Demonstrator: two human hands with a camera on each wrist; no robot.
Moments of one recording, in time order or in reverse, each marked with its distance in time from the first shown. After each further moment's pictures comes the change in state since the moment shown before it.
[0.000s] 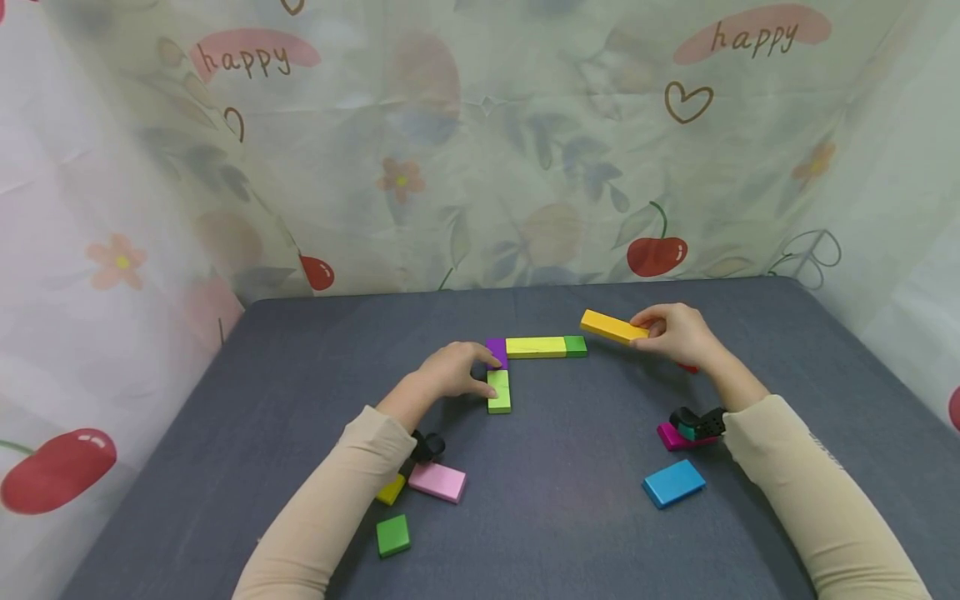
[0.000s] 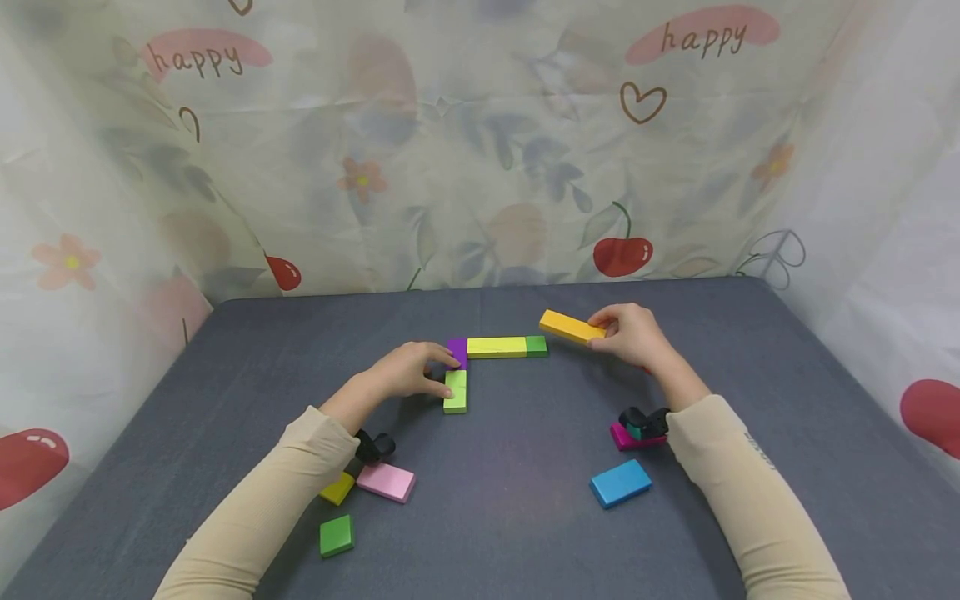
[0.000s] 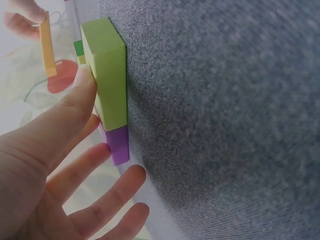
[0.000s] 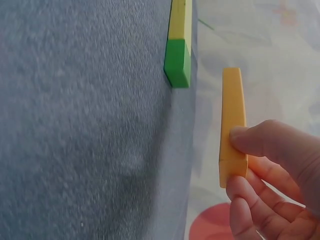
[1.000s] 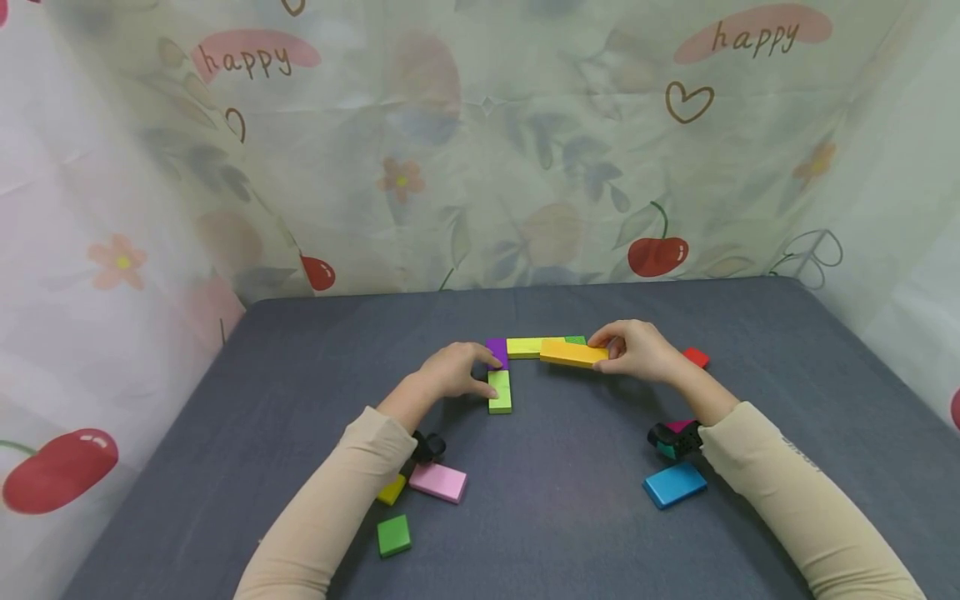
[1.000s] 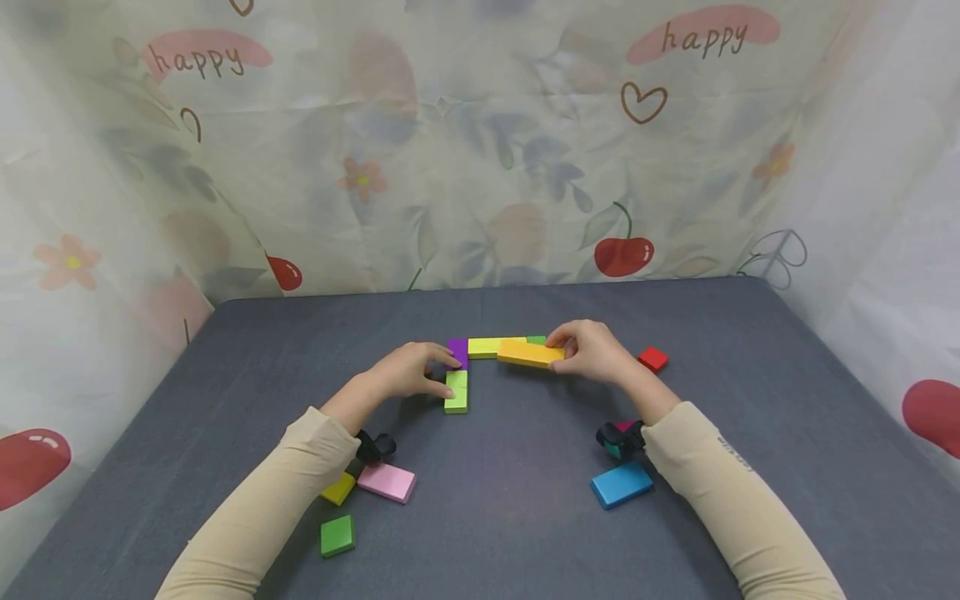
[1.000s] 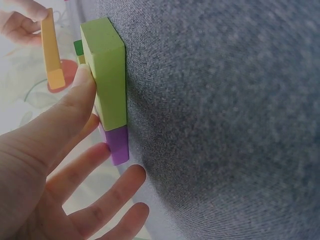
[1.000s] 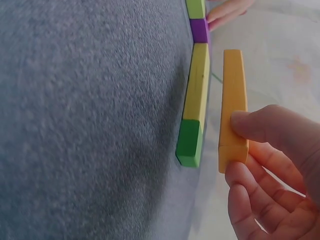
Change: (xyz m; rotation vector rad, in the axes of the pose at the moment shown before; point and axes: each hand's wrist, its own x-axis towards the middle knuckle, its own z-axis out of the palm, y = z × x) left_hand 0.000 0.001 0.001 -0.002 -0.010 -0.026; right_hand 0.000 -0.029 0.033 0.043 -0.113 -0.209
